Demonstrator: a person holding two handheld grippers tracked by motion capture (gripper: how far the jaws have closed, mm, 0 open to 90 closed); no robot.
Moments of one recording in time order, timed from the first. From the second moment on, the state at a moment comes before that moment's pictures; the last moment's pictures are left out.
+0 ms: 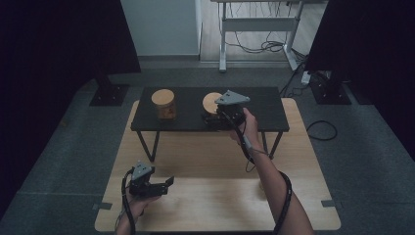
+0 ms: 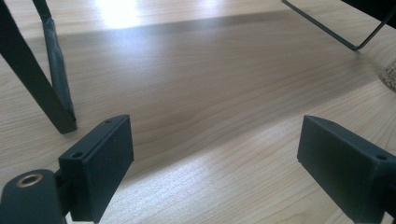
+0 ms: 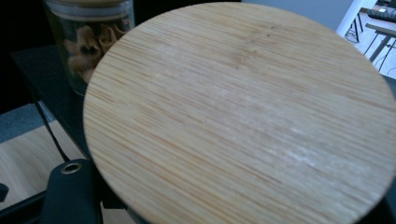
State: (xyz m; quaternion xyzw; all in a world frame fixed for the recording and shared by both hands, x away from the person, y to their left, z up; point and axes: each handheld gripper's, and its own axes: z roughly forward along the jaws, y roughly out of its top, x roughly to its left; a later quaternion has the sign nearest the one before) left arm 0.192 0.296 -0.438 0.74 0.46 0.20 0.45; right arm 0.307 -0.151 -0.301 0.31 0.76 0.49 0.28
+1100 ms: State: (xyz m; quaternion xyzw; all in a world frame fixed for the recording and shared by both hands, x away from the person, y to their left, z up) left arm 0.192 0.294 -0.439 0.74 0.46 0.20 0.45; right arm 0.321 -0.148 -0.311 0.34 0.75 0.49 0.27
